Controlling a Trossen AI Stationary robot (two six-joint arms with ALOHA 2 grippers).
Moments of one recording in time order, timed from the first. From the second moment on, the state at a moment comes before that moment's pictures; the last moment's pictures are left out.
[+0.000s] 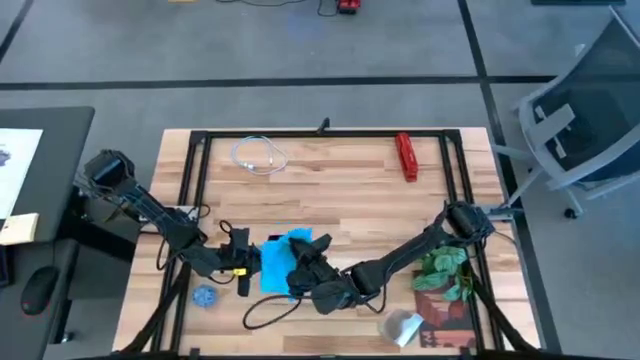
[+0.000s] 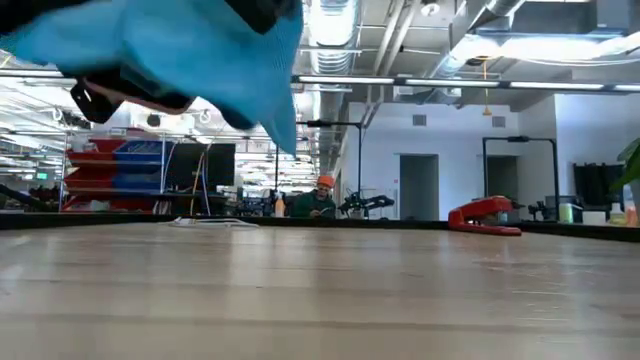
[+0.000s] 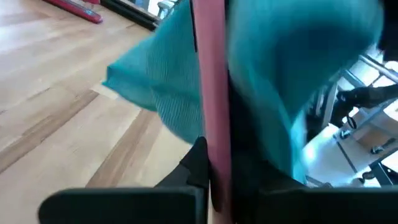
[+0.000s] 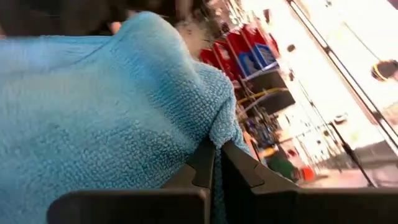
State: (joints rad) left arm -0.73 1.18 0.37 0.49 -0.71 -0.68; right arm 0.44 2.17 1.68 0.22 1.29 -0.72
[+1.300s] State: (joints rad) left arm -0.72 1.18 0.38 0.65 -0.89 -0.54; right arm 0.58 2.17 1.68 -0.04 1.02 -0.26
